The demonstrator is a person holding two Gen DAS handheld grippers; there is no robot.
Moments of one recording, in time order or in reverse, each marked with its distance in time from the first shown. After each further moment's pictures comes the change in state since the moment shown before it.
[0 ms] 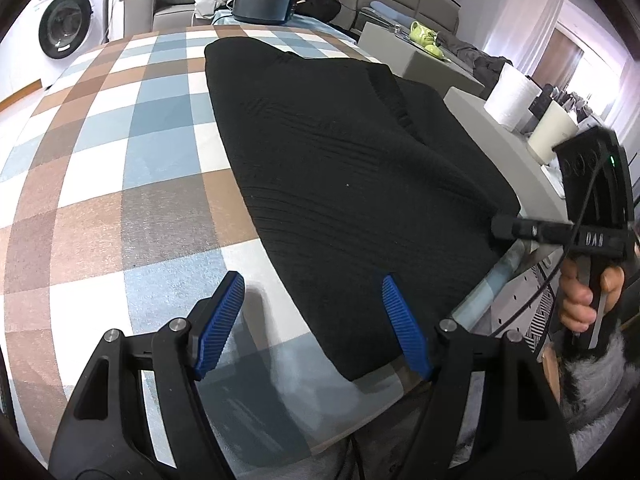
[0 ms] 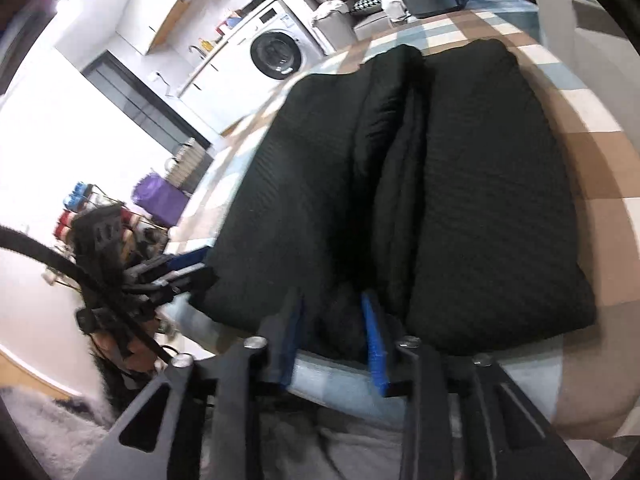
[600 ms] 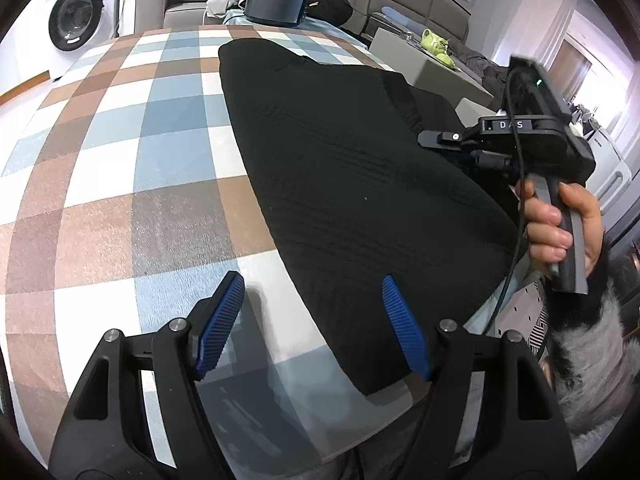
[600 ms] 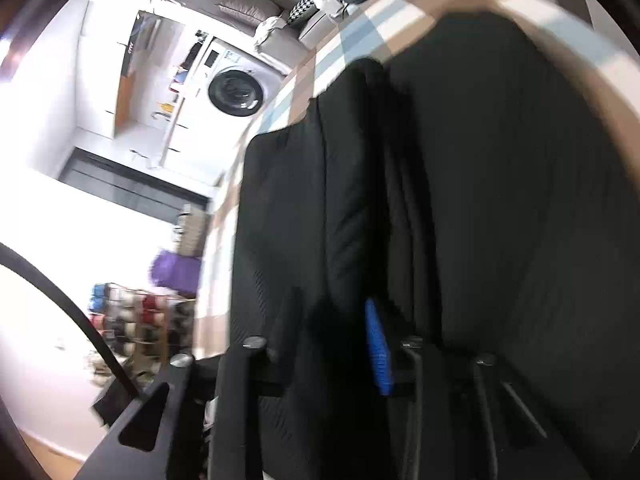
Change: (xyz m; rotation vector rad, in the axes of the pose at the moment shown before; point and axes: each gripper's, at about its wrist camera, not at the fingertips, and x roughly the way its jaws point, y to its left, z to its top) left arm 0.000 0.013 0.006 -0.047 -0.014 0.009; right arm 0.068 -0.035 0.115 0.245 -0.040 -0.024
